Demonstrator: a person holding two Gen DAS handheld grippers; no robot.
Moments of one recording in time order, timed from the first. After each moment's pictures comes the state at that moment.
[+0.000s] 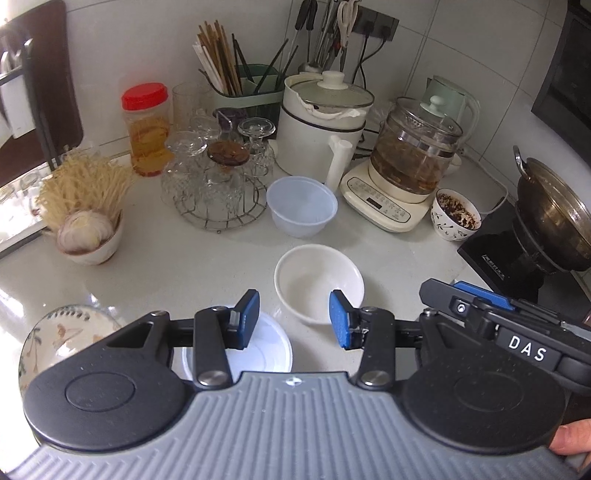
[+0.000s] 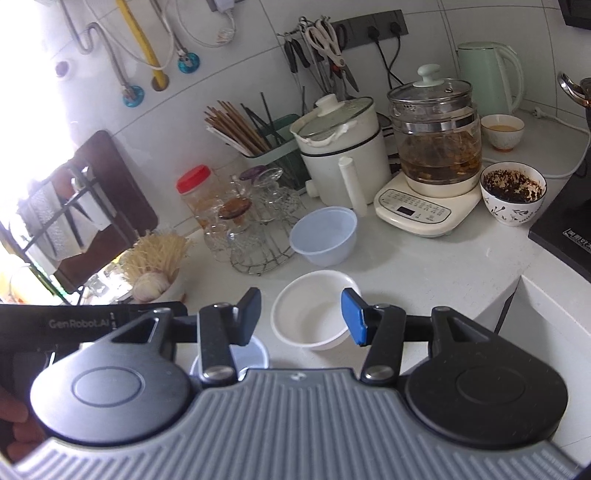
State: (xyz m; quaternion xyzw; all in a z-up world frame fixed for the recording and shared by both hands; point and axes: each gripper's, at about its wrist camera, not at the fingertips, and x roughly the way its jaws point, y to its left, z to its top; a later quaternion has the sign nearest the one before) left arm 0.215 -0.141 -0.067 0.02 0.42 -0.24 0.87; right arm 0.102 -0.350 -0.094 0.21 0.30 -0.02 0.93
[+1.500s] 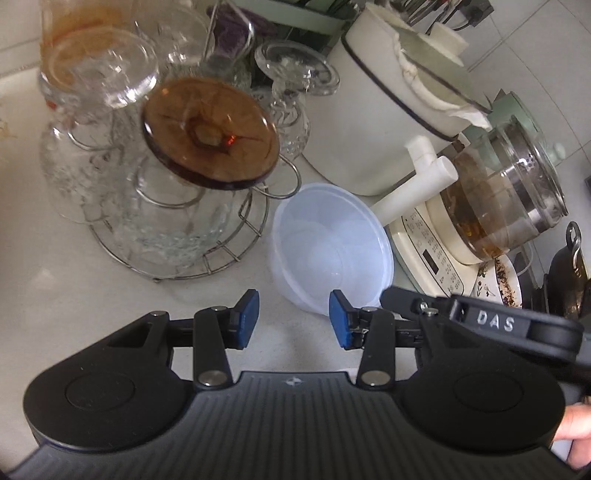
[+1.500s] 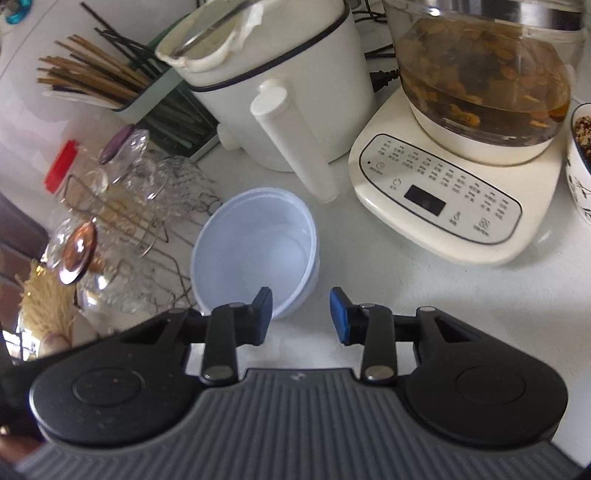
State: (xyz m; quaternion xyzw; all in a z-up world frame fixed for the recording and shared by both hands) left arm 0.453 -0.212 -0.209 -0.11 0.54 -0.26 0.80; right arm 0.346 -0.423 -0.193 0.27 0.48 -0.05 0.83
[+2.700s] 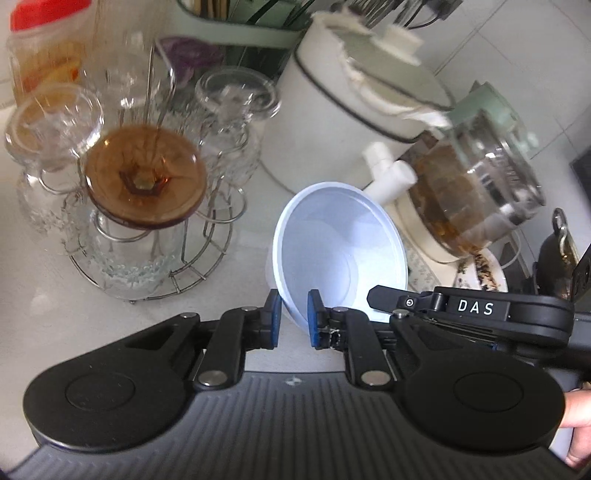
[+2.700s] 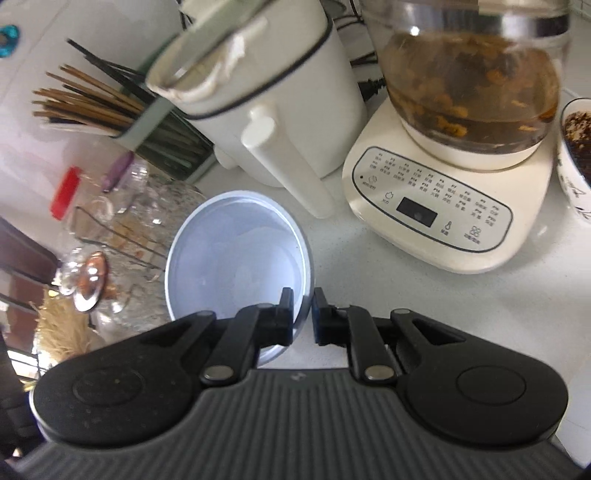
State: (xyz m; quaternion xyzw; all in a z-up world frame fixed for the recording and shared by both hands) left arm 0.443 -0.228 -0.181 -0.09 0.51 -0.29 0.81; right arm 0.339 -0.434 -0.179 0.30 0.47 -0.05 0.83
